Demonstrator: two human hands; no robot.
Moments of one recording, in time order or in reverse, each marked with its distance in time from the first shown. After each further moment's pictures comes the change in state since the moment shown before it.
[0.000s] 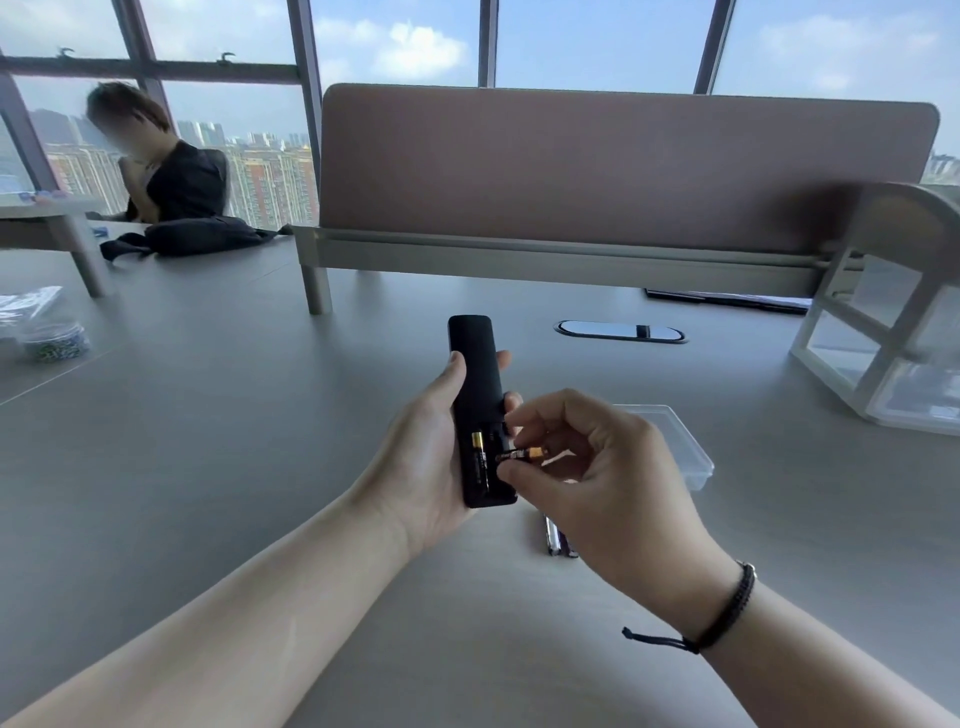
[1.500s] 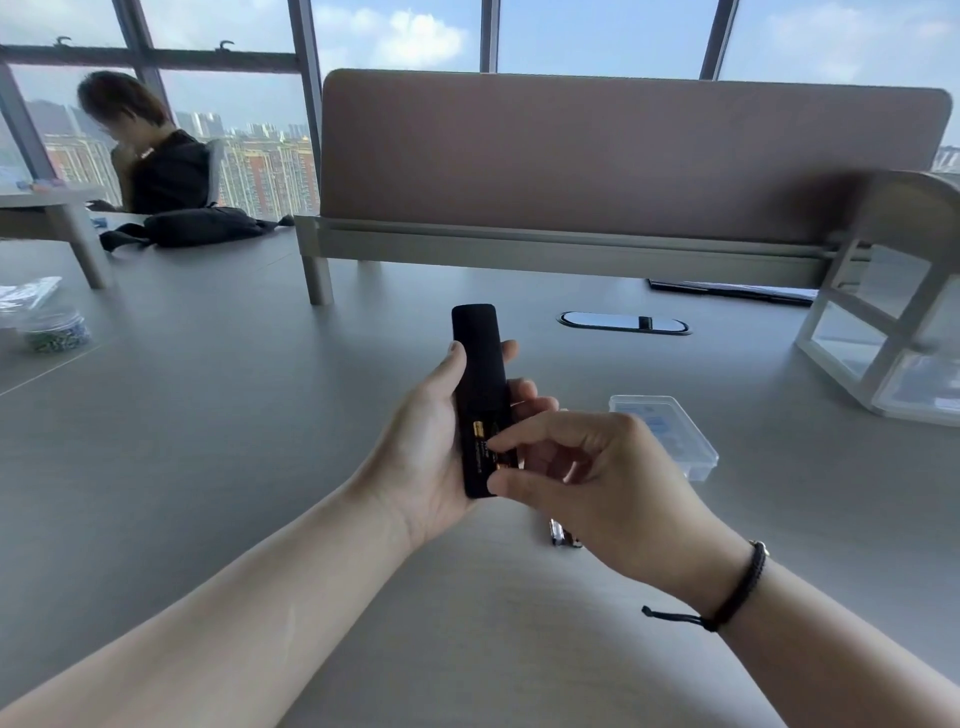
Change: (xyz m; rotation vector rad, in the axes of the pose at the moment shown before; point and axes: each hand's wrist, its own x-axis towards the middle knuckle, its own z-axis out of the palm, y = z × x) left_hand -0.010 0.004 0.005 -0.089 -0.045 -0.014; right_hand -0.001 0.003 -0.007 -0.025 -0.218 0.080
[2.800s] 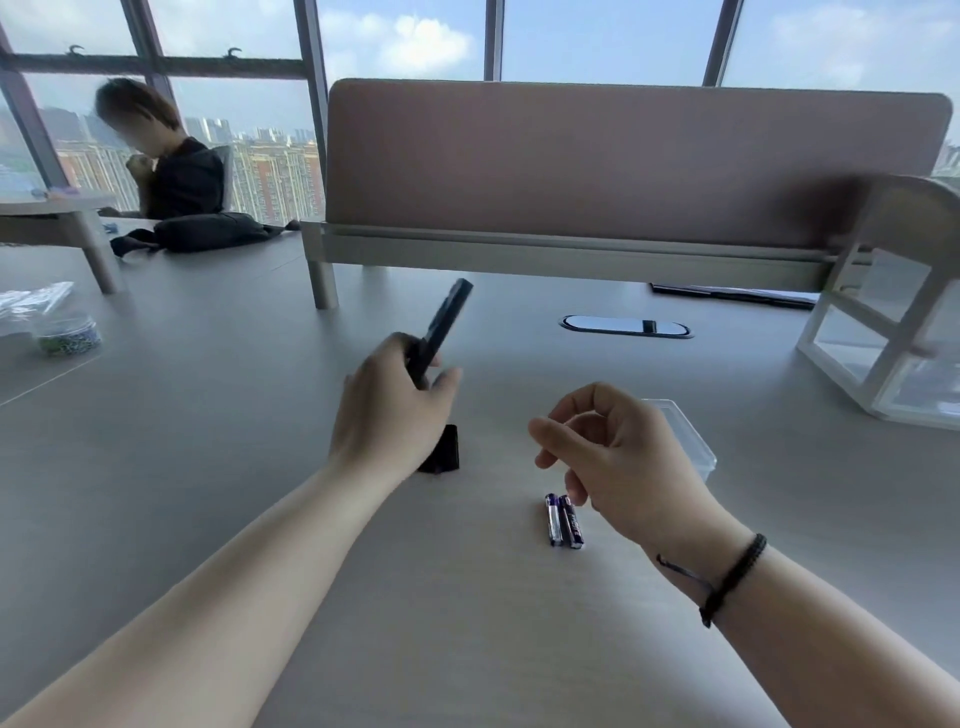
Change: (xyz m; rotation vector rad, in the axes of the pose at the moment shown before) left_hand 0.015 0.023 -0.037 1.344 0.624 0.633; right_hand 0.016 0.013 -0.004 0.179 0.197 0.233
